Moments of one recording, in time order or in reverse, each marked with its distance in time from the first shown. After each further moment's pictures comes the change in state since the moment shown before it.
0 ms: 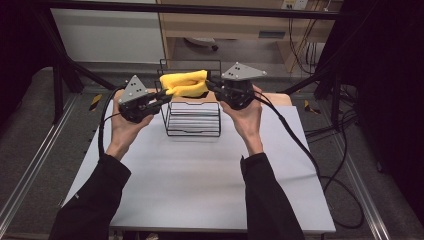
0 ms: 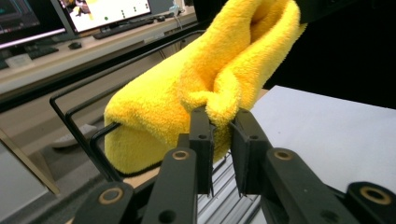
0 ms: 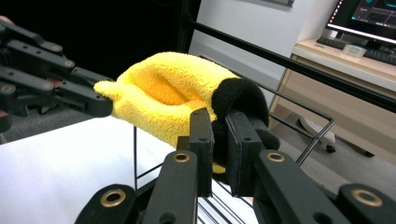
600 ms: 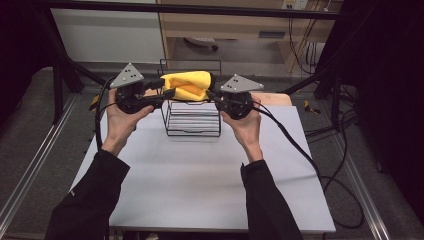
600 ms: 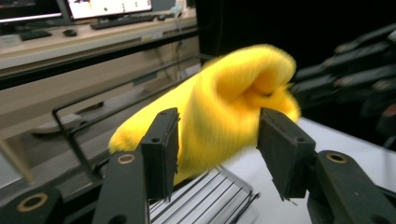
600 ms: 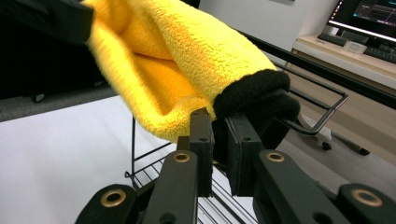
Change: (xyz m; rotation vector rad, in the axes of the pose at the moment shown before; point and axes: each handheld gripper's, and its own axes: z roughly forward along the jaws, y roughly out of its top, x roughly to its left) left arm -0.001 0.036 -0.011 -0.051 -0.017 -0.119; right arm 0.006 -0.025 0.005 0.023 -0.008 -0.035
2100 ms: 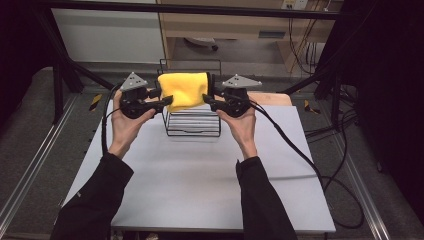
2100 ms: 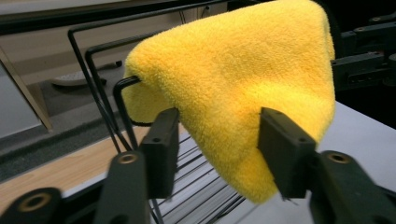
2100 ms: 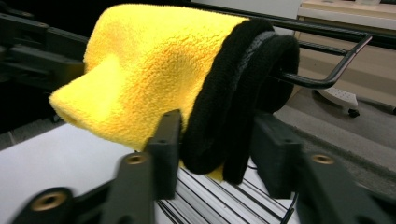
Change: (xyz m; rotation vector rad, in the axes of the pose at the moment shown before) left arm 0.012 -0.037 0.028 0.165 0.131 -0.105; right arm -0.014 -0.020 0.026 0.040 0.017 0.196
